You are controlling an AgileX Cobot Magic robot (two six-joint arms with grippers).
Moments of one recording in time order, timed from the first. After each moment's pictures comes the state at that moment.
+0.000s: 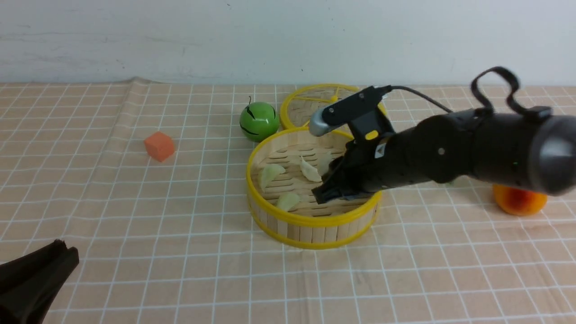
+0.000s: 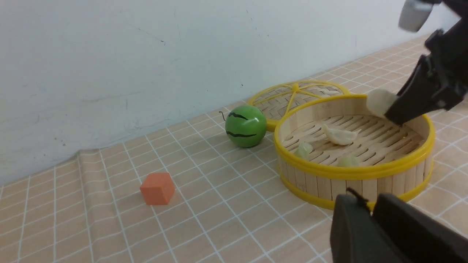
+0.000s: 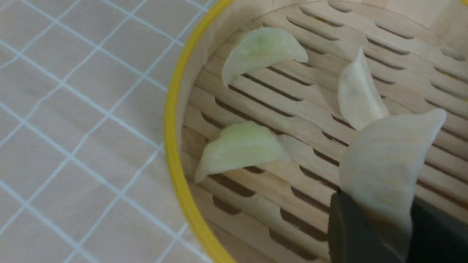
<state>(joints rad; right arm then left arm) 0.51 1.86 -1.28 0.23 0.25 -0.24 -0.40 0.36 -0.18 0.30 -0.05 -0.13</state>
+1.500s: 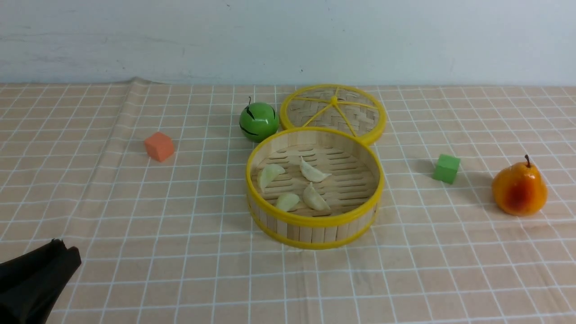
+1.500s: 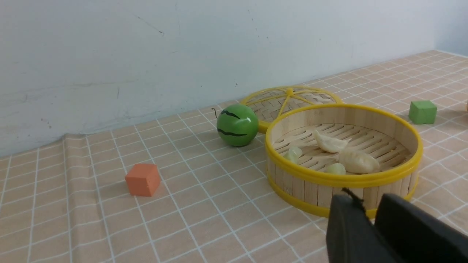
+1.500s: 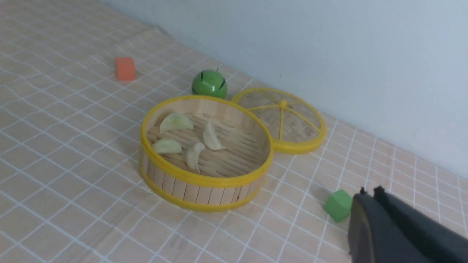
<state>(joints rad) 0.51 0.26 -0.59 -0.13 0.54 -0.06 -0.40 0.36 -0.18 0.29 -0.06 -0.23</state>
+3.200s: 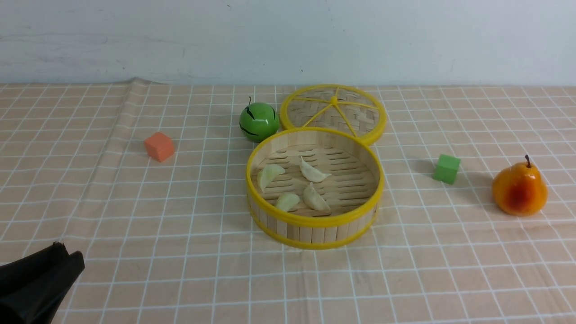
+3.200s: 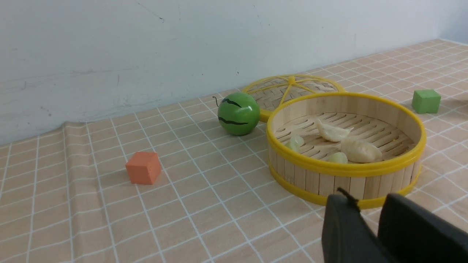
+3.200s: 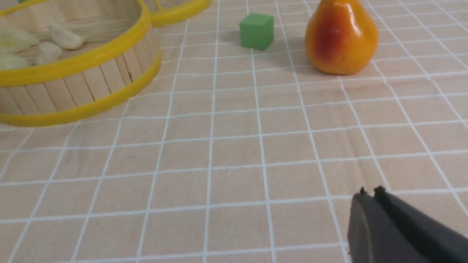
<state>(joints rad) 0.06 0.00 0.02 0.02 0.37 0.13 -0.40 0.37 -0.18 0.29 -0.04 -0.23</state>
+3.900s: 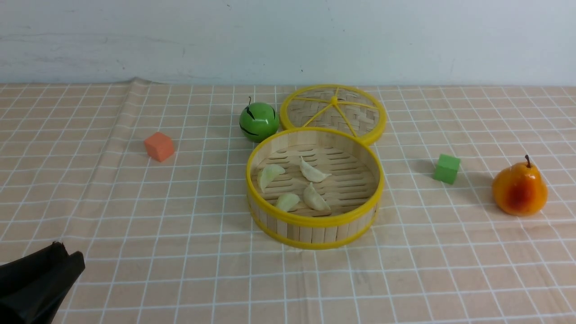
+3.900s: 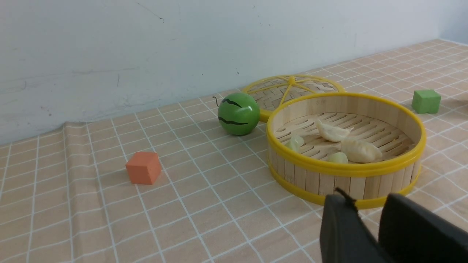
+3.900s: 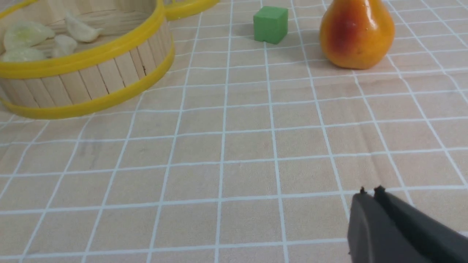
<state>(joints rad) 0.06 0.00 0.02 0.06 0.38 0.09 -0.40 0.37 -0.18 0.29 -0.04 -0.23</state>
